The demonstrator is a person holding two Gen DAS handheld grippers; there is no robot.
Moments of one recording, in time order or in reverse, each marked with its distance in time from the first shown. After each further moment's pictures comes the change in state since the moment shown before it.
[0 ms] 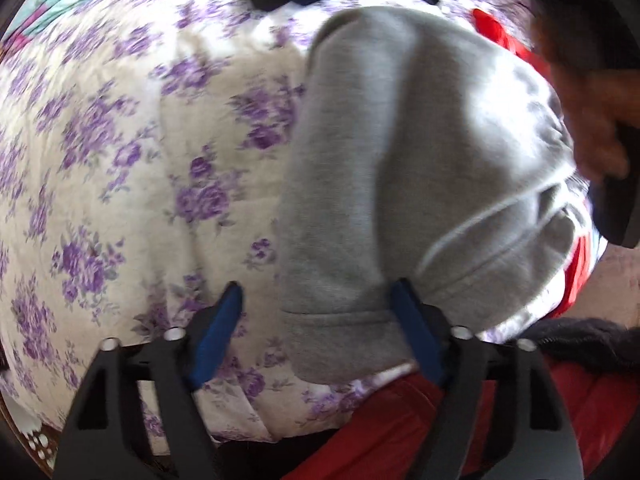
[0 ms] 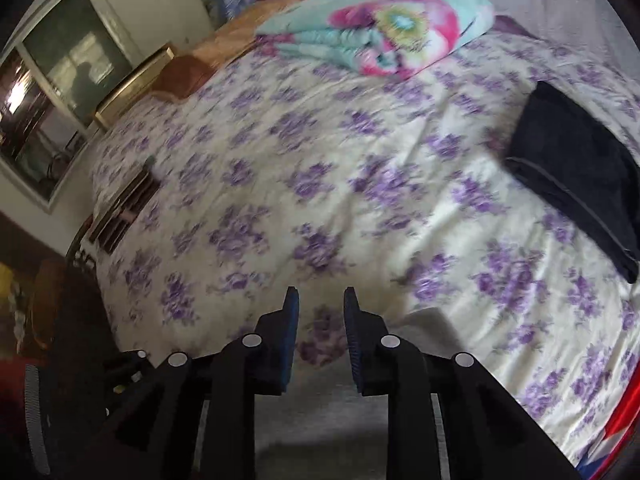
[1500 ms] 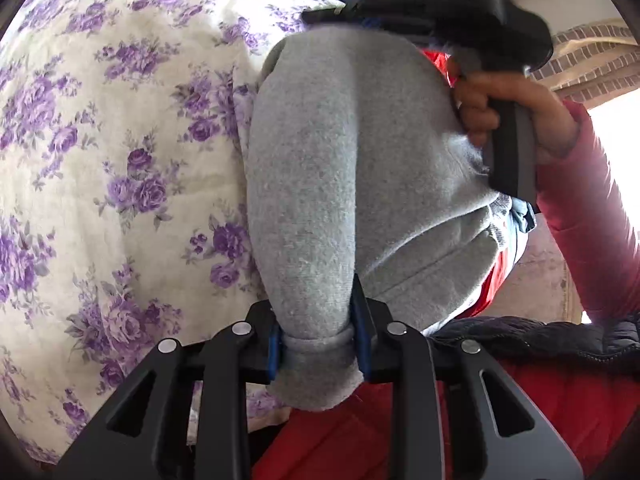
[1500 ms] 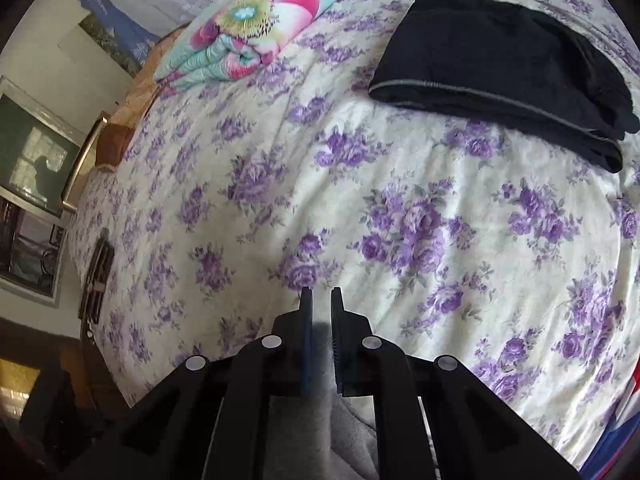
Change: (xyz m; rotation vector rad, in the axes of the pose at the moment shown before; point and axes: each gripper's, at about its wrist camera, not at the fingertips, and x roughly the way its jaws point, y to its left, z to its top) left arm 0.001 0.015 0.002 -0.062 -0.007 -0.357; right arm -0.036 -0.115 -0.017 0.365 -0.155 -0.022
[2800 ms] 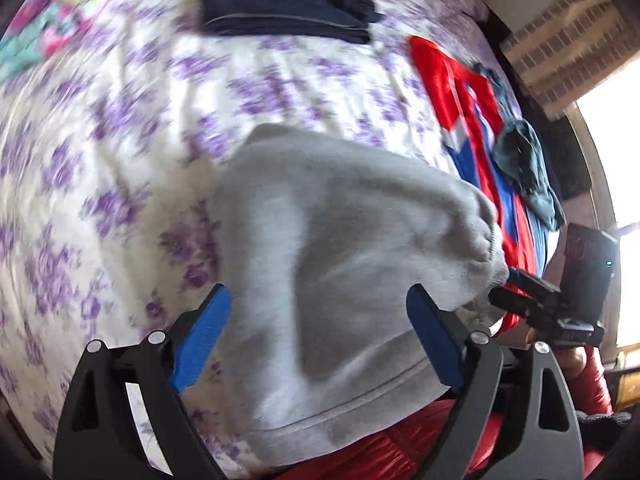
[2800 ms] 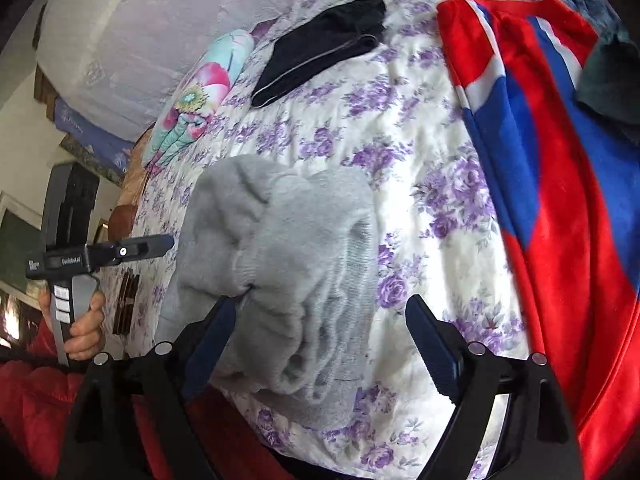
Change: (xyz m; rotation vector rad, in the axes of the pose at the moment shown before) left arm 0.000 -0.043 0.082 0.113 0.006 0.177; right arm -0.098 -0.100 -0.232 0.473 -0.205 0.095
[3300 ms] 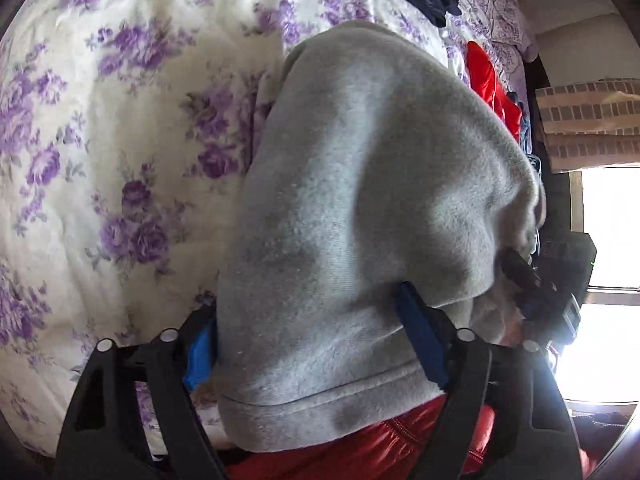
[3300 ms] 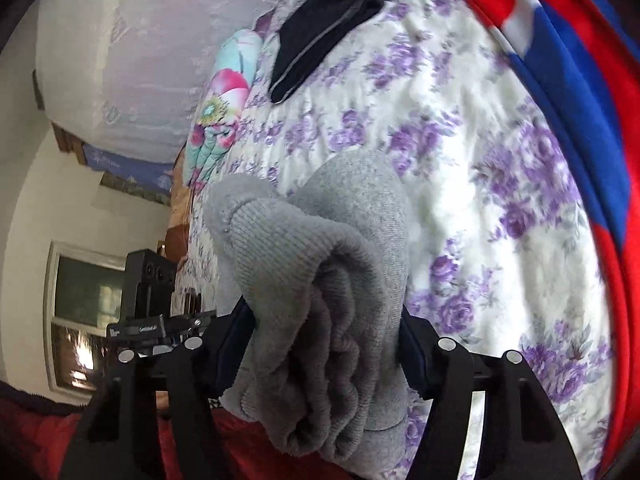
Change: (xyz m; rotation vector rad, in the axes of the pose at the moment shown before) left arm 0.039 0.042 -0.032 -0.264 0.105 -0.158; right arm 0.028 0.022 0.028 -0.010 0.088 0.220
